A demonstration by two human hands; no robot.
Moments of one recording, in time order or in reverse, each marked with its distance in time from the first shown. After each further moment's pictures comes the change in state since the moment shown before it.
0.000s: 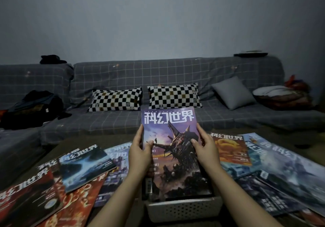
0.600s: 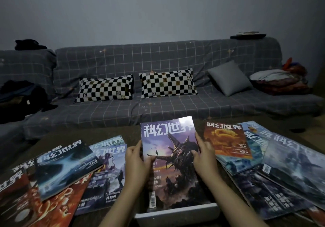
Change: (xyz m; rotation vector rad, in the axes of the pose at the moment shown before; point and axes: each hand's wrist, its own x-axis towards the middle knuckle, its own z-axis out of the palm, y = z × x) left_hand 0.005 -0.069 0.036 0.398 -0.105 -0.134; right_hand 0.015 0.088 0.016 -0.292 -0.054 0.107
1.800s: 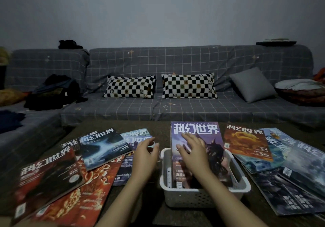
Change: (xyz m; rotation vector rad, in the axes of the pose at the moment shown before) left_hand -0.033 -0.013 -0.073 -0.010 0.088 0.031; right_hand -0.056 -0.079 0.043 0.036 -0.109 -0.240
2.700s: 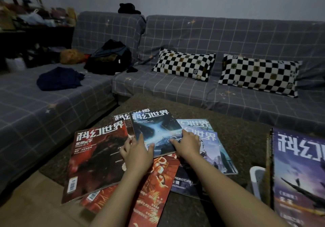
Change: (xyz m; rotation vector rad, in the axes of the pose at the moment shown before) left_hand 0.068 -0.205 -0.117 0.648 0.092 -0.435; right_hand 0.082 -0.057 0.283 -0.382 -0.482 0.121
